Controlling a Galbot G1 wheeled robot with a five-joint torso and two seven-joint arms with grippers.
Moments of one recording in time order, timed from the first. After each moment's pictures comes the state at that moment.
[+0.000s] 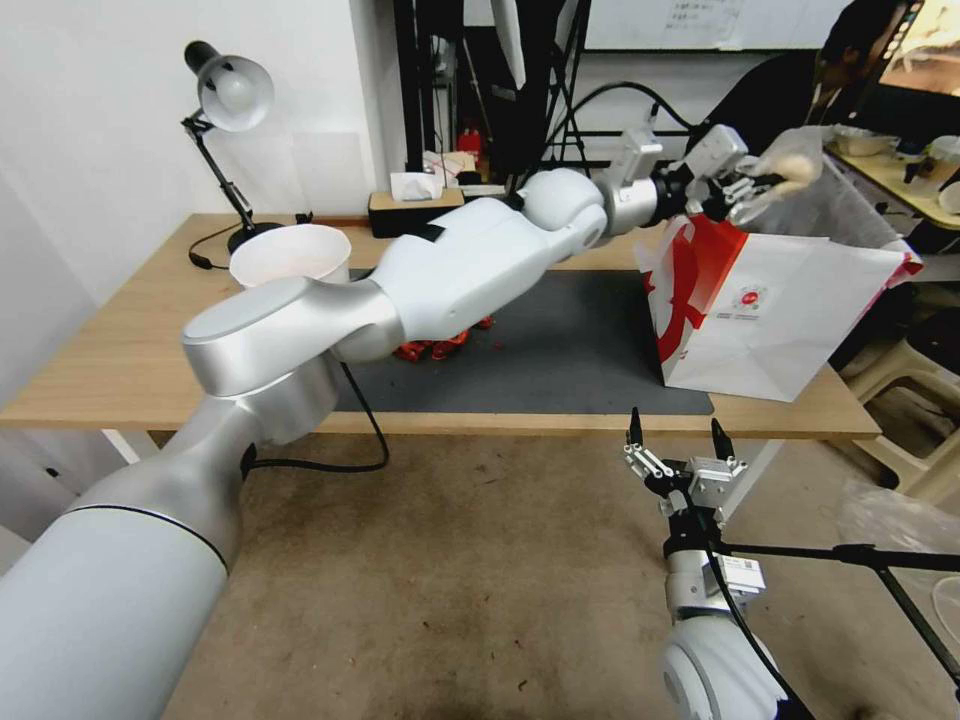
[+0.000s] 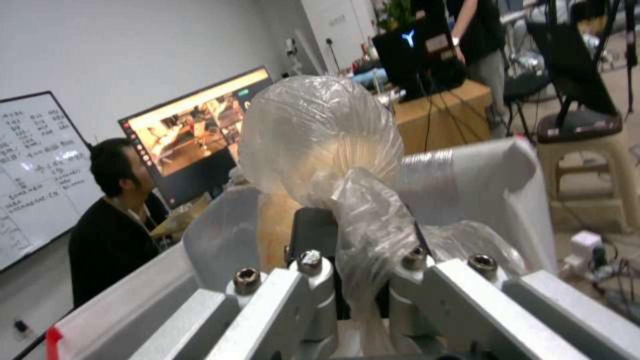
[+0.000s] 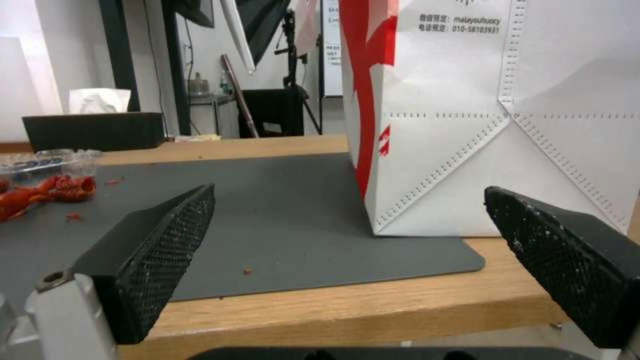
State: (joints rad) left arm -0.33 -1.62 0.81 -0.82 -0.98 -0.11 0.48; right arm -1.55 1.33 0.39 2.02 0.11 0.21 0.36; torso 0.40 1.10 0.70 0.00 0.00
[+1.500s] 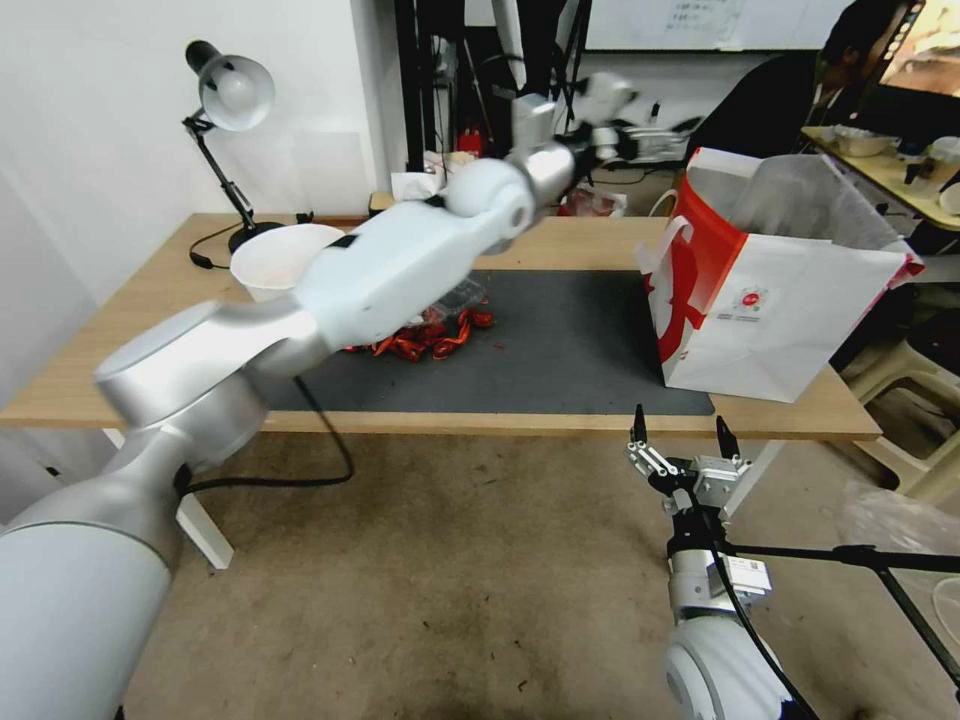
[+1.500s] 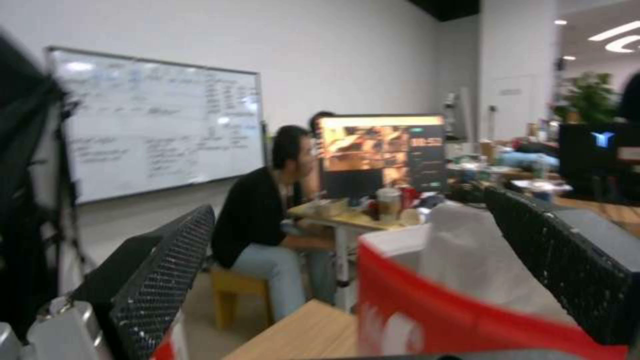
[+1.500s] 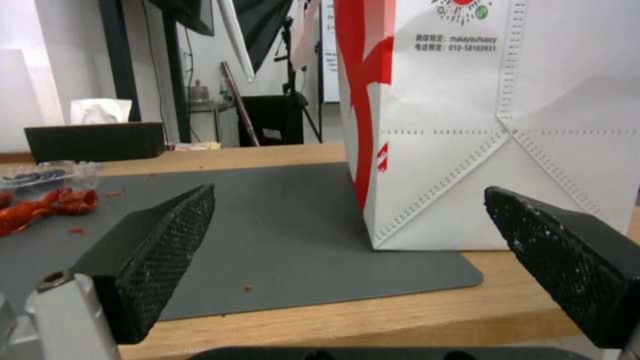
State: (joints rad) left arm -0.18 -1.30 0.60 -1.13 -1.19 -0.05 0.14; right arm -1.55 1.33 0.39 2.04 0.12 0.21 0.37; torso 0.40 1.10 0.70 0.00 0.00
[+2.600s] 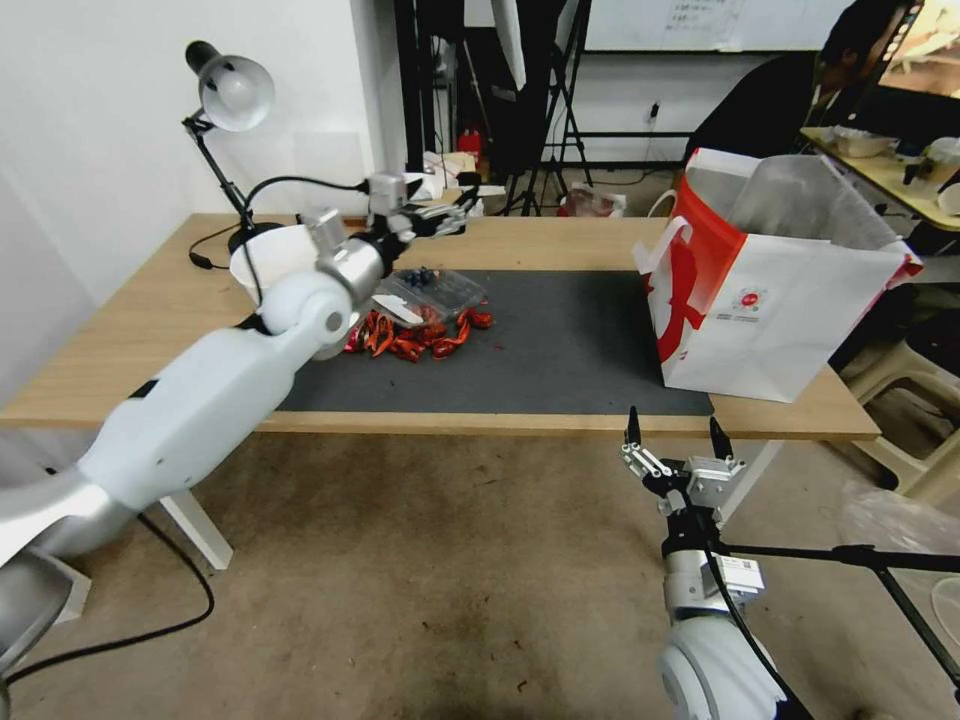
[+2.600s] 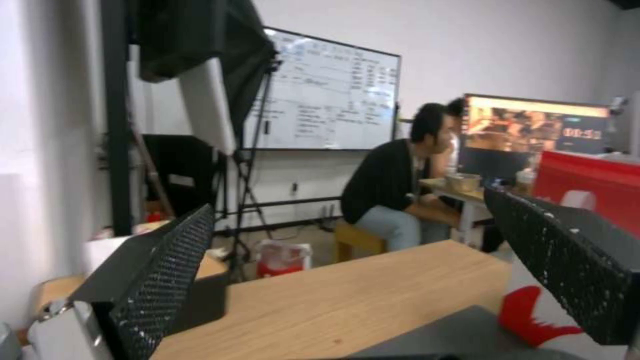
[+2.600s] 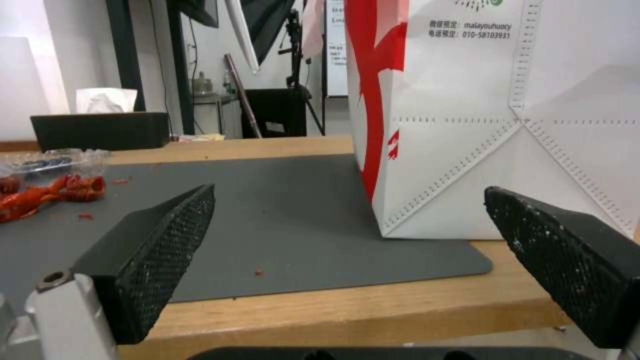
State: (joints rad) left arm 0.31 -0.87 0.22 -1.56 -1.10 -0.01 -0.01; right arm -1.55 1.33 0.38 2.04 0.10 0.20 0.37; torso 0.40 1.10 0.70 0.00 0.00
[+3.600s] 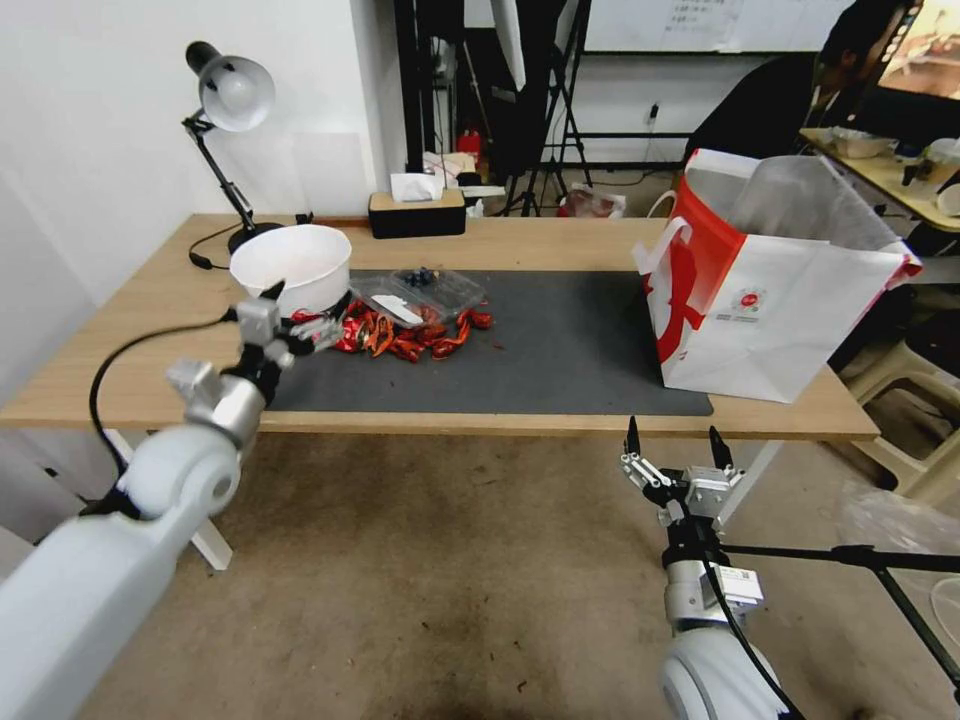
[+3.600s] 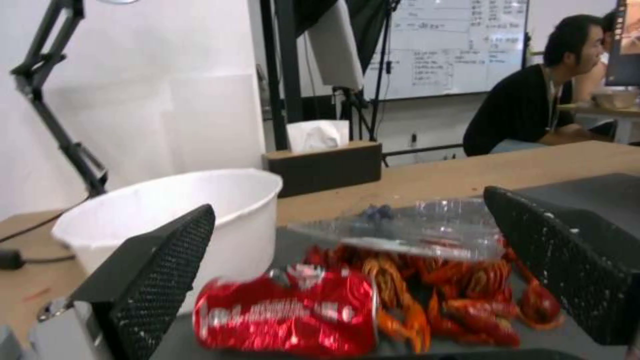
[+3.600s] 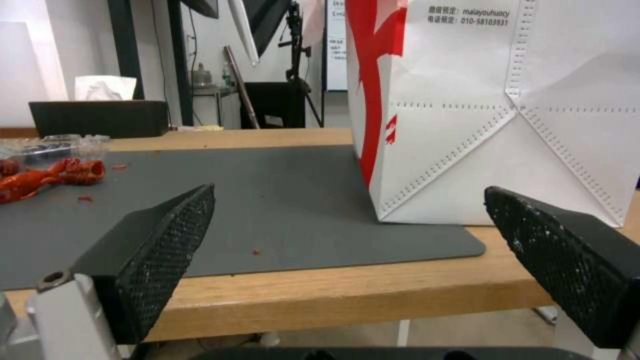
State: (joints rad) left arm 1.15 -0.81 -0.37 -1.90 -0.71 -0.05 -0.08; right arm -1.58 1.33 0.38 2.03 0.09 0.21 0.37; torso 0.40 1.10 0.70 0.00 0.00
